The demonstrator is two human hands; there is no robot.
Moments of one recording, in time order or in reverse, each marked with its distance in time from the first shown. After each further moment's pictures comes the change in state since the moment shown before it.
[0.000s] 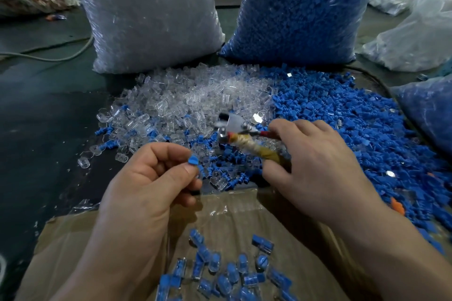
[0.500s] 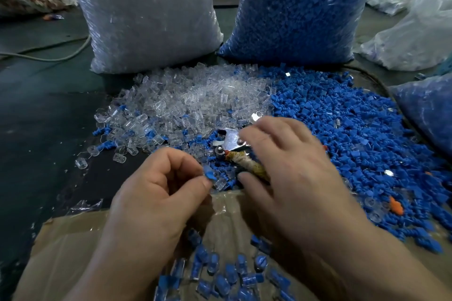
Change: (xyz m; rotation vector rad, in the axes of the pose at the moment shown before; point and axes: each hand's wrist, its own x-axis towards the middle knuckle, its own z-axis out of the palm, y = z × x) left_hand -0.007 -0.005 0.005 0.402 -0.010 0.178; right_hand -0.015 -0.021 0.009 0.108 0.112 -0.185
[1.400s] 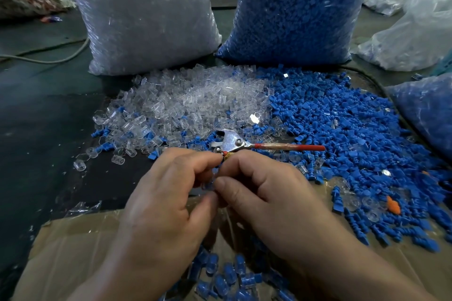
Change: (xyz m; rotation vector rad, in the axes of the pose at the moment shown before) left_hand -0.002 0.015 0.003 0.432 -0.031 0.436; right_hand -0.005 -0.017 0.006 0.687 -0.059 0.081
